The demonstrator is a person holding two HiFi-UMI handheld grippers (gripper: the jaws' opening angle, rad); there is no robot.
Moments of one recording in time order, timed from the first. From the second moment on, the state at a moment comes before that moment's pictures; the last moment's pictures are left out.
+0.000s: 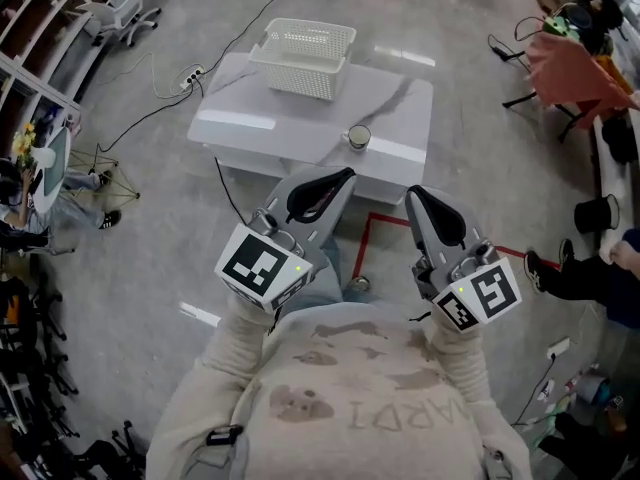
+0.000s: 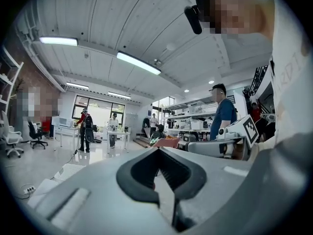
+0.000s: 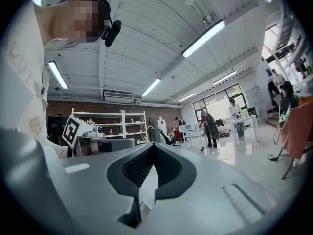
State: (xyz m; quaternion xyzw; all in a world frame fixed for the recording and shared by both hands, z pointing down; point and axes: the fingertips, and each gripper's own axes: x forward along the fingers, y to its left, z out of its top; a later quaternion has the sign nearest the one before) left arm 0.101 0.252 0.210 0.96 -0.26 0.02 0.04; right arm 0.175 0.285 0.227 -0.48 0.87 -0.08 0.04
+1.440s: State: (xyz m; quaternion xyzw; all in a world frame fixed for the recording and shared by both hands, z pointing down) left arm 0.087 -0.076 0.287 1.00 -0.07 0.06 0.03; right arm 0.168 -0.036 0.411 -0.63 0.73 -0.26 -0.08
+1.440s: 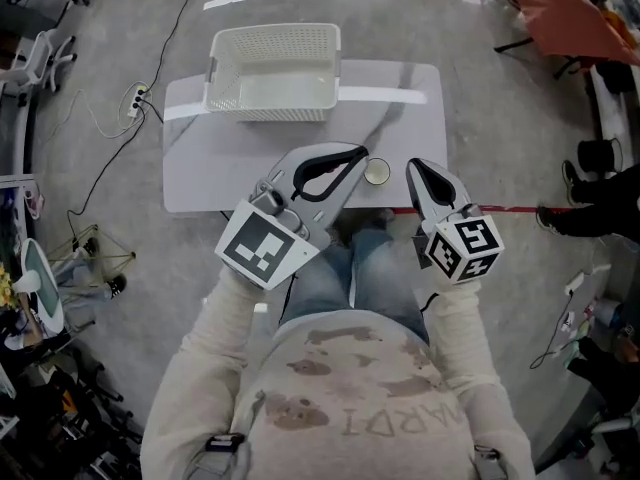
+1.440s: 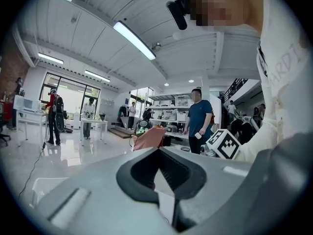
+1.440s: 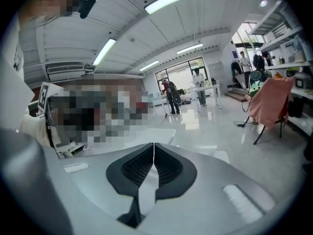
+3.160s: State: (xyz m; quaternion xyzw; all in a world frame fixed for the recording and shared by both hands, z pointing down) left arm 0.120 -0.081 0.500 0.98 -0.02 0.13 0.13; right arm 0.202 -0.028 0.747 -0.61 0.56 -0.48 -0.30
